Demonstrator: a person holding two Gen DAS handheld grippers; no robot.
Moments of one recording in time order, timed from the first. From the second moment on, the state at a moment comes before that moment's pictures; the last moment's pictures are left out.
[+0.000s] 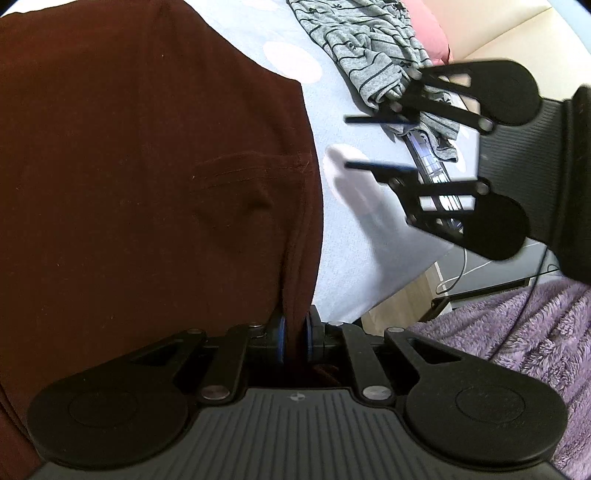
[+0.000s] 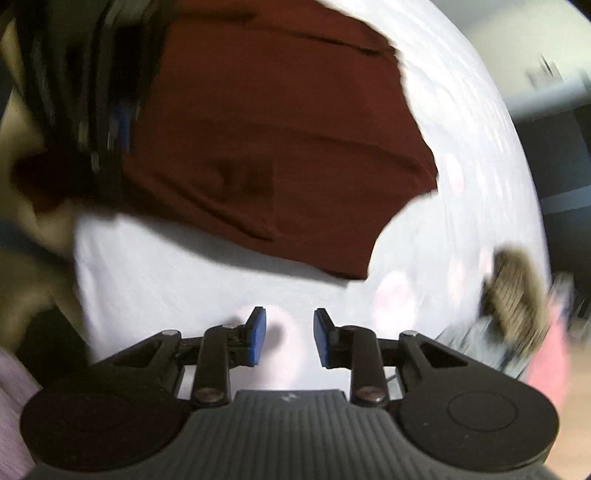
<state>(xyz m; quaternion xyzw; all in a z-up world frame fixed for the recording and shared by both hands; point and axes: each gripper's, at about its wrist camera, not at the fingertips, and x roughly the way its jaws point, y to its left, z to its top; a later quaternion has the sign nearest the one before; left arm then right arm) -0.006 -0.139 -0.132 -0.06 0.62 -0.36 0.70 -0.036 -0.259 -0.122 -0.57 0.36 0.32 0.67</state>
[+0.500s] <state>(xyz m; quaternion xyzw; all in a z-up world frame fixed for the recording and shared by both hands) -0.001 -0.134 -0.136 -0.07 0.62 -0.37 0.69 0.002 -0.261 -0.167 -0.78 0.16 0.43 0.42</state>
